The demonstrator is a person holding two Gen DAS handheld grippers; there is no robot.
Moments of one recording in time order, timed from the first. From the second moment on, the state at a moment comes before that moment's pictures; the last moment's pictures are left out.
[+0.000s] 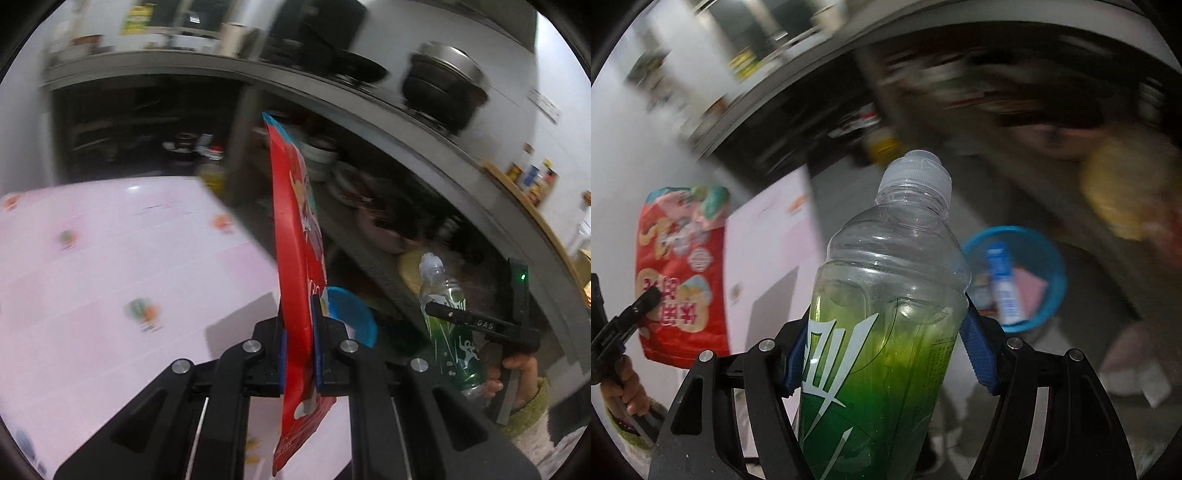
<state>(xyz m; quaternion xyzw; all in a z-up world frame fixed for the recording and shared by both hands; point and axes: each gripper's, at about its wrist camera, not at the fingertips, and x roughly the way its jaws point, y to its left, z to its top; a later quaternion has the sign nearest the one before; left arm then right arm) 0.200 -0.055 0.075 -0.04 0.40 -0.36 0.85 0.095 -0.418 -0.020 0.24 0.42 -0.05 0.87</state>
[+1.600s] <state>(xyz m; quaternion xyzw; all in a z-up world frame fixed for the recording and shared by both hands) 0.348 -0.430 -0.207 0.03 0.69 -0.29 0.66 0.104 -0.530 -0.187 0.37 0.49 -0.18 0.77</state>
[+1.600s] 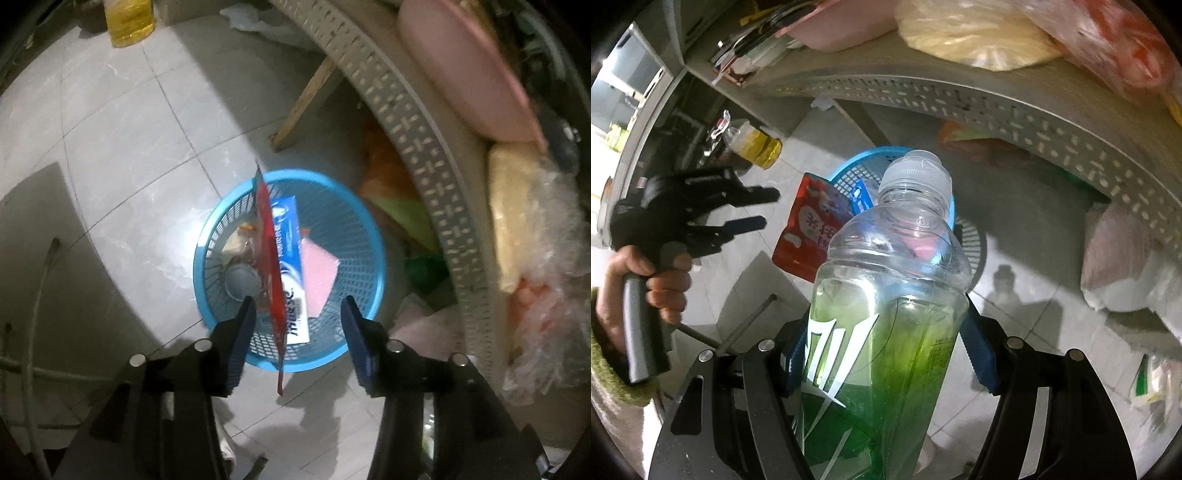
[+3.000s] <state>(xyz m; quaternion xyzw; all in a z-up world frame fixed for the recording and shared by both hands) 0.110 -0.103 0.024 -0.03 0.37 -0.28 0.88 0.045 -0.392 -0.043 0.14 0.34 -0.15 0.92</state>
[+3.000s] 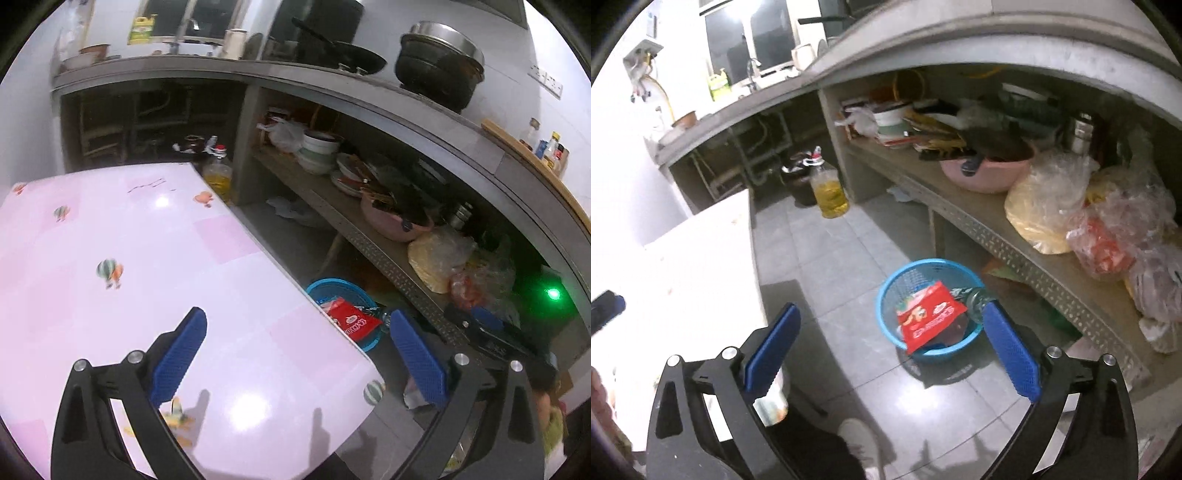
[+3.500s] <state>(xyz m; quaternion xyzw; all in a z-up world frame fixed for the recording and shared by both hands) 0.052 -0.076 0.014 -0.02 0.34 -0.20 0.92 0.015 -0.312 -0.026 0.06 0.30 -0.14 0.94</state>
